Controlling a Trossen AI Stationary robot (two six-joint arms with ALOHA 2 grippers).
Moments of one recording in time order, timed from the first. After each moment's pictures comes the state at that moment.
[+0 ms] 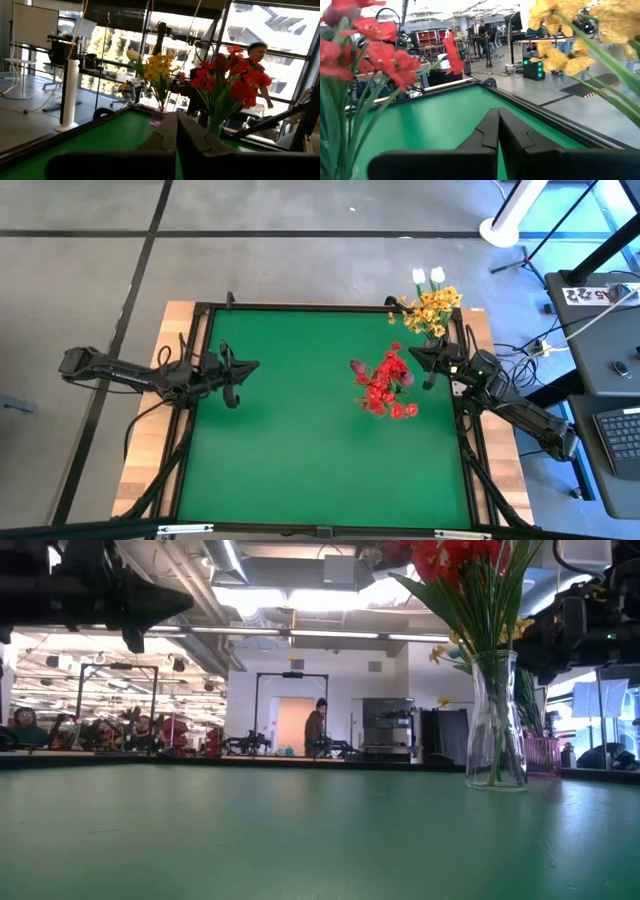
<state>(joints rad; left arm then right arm) -0.08 0.51 0.01 0.71 -0.44 -0.13 -0.60 0.00 0.01 0.05 -0.20 0.10</state>
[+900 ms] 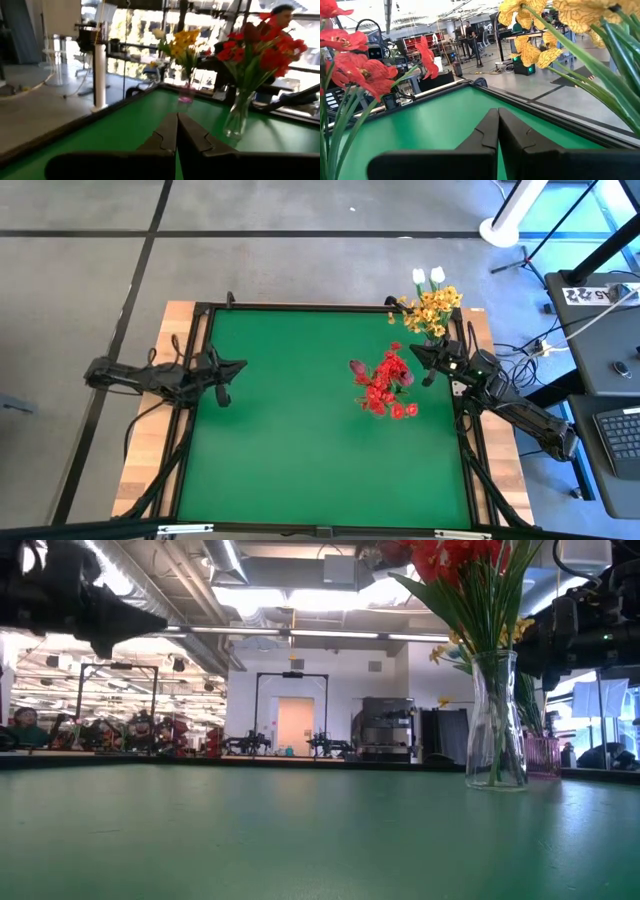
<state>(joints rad) -0.20 0.00 0.05 0.02 -0.65 -0.08 -0.60 0.00 0.01 0.04 -0.13 0.19</state>
